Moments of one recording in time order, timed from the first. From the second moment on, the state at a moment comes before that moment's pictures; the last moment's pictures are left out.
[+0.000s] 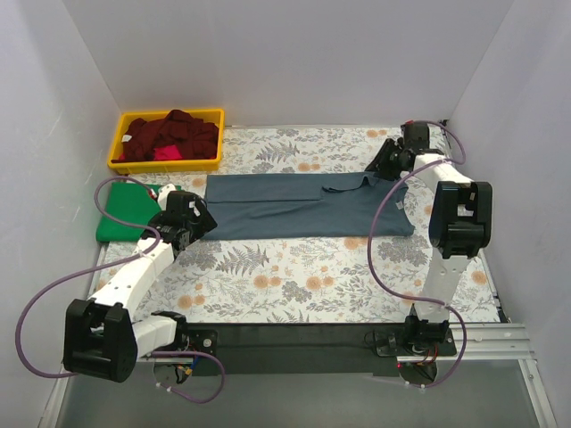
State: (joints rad) left arm -0.20 1.14 0.69 -0.40 -0.27 -0.69; right arm 0.02 2.01 1.48 -0.32 -0.32 0.53
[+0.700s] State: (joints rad) left arm -0.19 1.55 0.91 -0.40 -0.19 -0.78; right arm -0.31 1.40 0.65 -0.23 -0.40 0.52
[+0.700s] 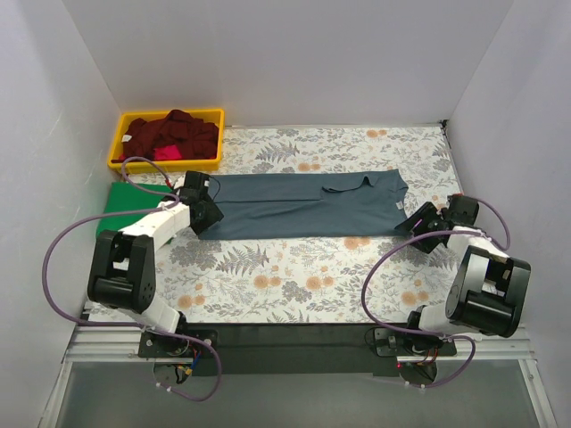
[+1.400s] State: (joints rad) left arm -0.18 1.66 0.94 -0.43 -0.22 -0.83; right arm -0.44 1.48 0.51 0.09 -0.48 0.66
